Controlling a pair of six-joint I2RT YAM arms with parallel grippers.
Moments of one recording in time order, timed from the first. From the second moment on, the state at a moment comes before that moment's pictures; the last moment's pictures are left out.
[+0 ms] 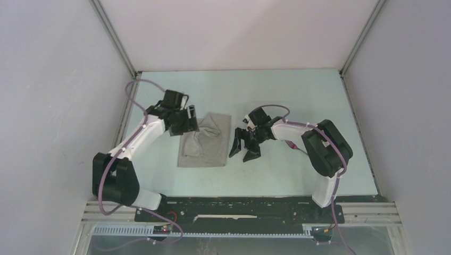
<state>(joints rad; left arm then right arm) -0.20 1.38 1.01 -0.66 0.13 -0.46 0.58 1.85 1.11 -0.39 -0.63 0.70</state>
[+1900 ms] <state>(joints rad) -0.67 2.12 1.68 -0.89 -0.37 -0.18 0.63 1.90 0.91 0.15 -0.73 0.94</state>
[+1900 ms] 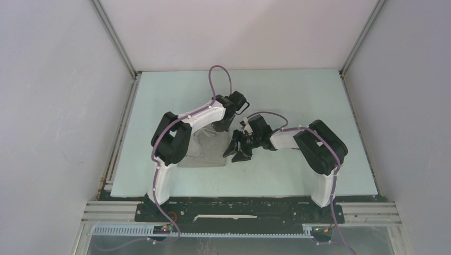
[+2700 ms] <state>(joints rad) -0.30 1.69 1.45 -0.99 -0.39 -0.30 0.67 1.90 0.91 0.16 -0.69 0.94</state>
